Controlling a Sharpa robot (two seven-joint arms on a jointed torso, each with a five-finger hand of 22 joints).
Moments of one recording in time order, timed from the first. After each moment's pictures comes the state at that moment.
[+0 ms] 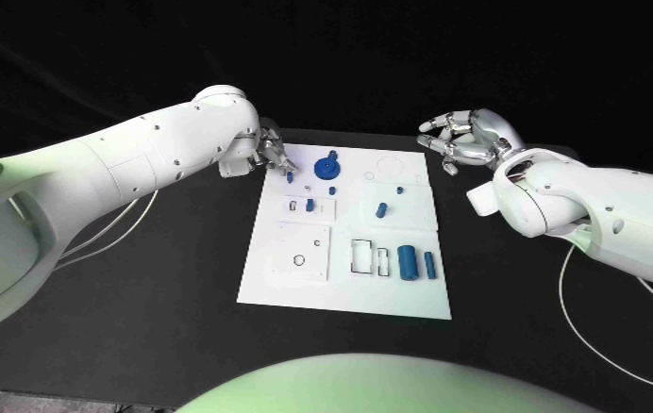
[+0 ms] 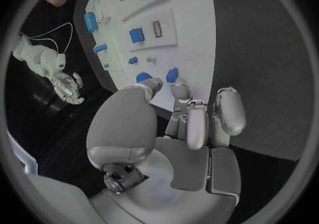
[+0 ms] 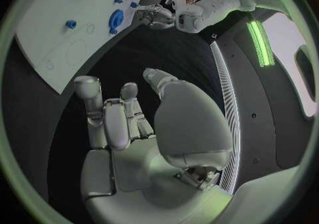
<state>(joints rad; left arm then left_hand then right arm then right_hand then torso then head) 1.29 -0.49 -0.02 0.95 -1.10 0.33 -0.49 1.18 -0.17 0.35 0.28 0.37 0.85 0.09 0.61 0.51 1.21 0.01 1.06 0.79 1.46 -0.04 1.51 1.31 0.07 1.31 0.06 1.41 1.17 1.22 -0.88 -0.13 1.47 -0.52 -0.49 0.22 1.26 -0.15 0.38 0.16 0.33 0.72 0.19 0.36 0.40 0.96 0.11 1.12 0.84 1.43 0.04 1.43 1.15 0.14 1.17 0.14 0.98 1.07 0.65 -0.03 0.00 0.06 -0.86</state>
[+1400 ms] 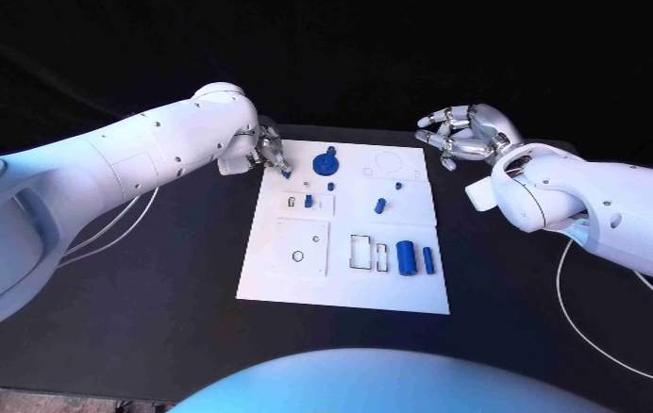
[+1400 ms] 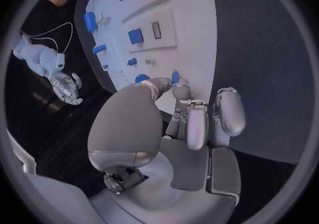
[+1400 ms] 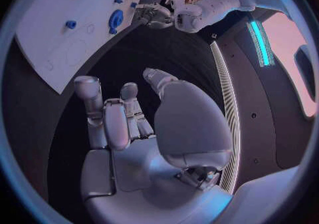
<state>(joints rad) 1.28 -0.48 -0.03 0.92 -1.09 0.34 -0.48 1.33 -0.13 0.53 0.23 0.37 0.84 0.09 0.65 0.51 1.22 0.01 1.07 0.79 1.47 -0.05 1.51 1.31 0.07 1.32 0.06 1.41 1.19 1.22 -0.87 -0.13 1.47 -0.52 -0.49 0.22 1.26 -0.15 0.38 0.16 0.33 0.72 0.19 0.36 0.40 0.96 0.11 1.12 0.84 1.43 0.04 1.43 1.15 0.14 1.17 0.14 0.98 1.07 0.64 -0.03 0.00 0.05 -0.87</state>
